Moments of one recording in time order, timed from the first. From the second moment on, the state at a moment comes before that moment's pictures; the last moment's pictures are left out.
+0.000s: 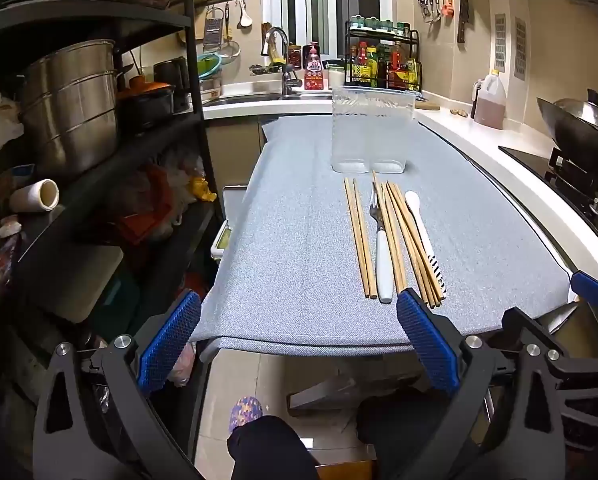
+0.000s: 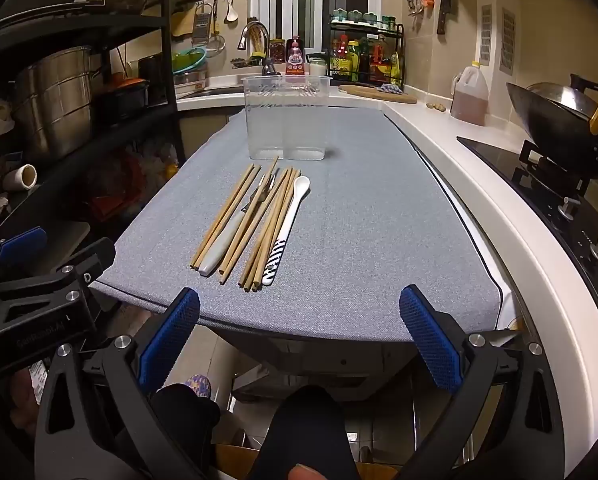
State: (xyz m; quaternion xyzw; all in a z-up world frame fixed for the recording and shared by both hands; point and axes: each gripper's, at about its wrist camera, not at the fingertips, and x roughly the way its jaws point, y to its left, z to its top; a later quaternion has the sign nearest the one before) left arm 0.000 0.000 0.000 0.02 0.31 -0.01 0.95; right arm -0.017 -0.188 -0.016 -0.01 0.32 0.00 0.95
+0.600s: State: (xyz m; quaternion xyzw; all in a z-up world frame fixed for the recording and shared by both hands) left arm -0.002 0.001 0.001 0.02 0.30 -0.01 0.95; right arm -0.018 -0.186 -0.018 -0.01 0.32 0.00 0.95
